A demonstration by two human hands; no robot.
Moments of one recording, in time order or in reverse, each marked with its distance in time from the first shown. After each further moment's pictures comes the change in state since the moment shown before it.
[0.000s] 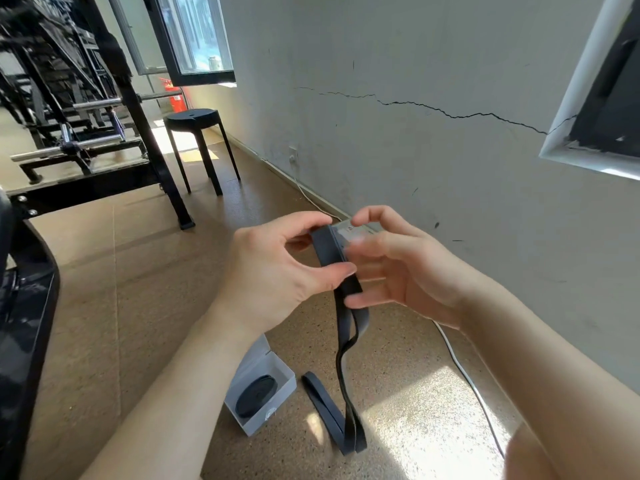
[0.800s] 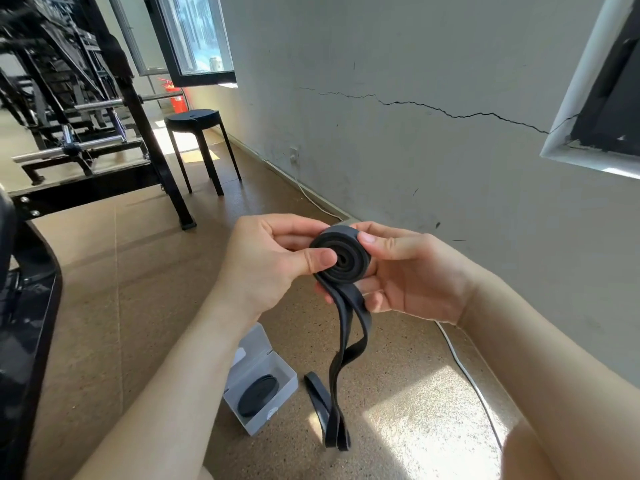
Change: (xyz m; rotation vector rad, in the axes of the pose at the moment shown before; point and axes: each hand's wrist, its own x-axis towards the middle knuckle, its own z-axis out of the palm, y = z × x) left_hand 0.008 0.006 -0.006 -0.542 -0.103 -0.298; right_hand 0.008 0.007 -0.014 0.194 -0.254 0.093
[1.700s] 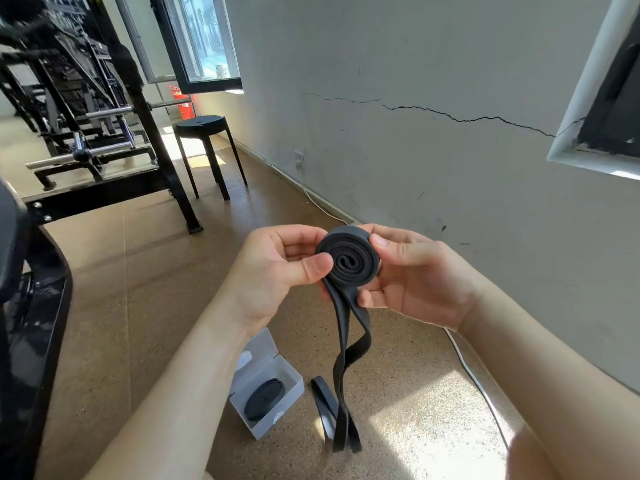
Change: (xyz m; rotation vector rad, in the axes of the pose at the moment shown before) left_hand 0.002 -0.014 -0.013 -0.118 -0.102 -0.072; right_hand 0.004 0.004 0.000 0.082 -0.056 -0.111
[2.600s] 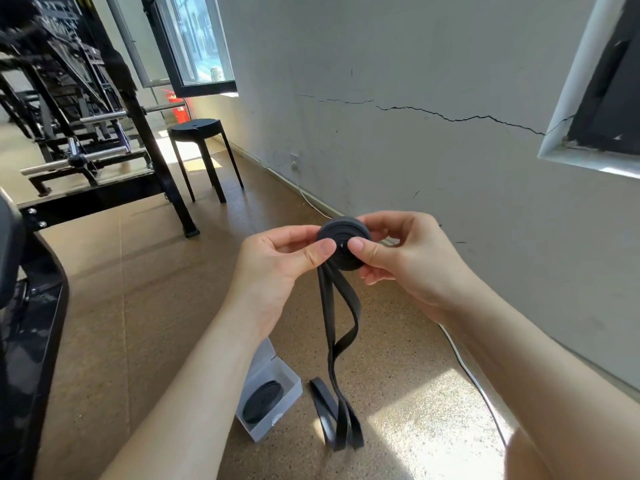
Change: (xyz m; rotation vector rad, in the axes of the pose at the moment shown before) left_hand 0.003 -0.004 0.017 0.008 0.205 -0.059; right_hand -0.003 -0.002 0.012 -0.555 0.568 -0.242
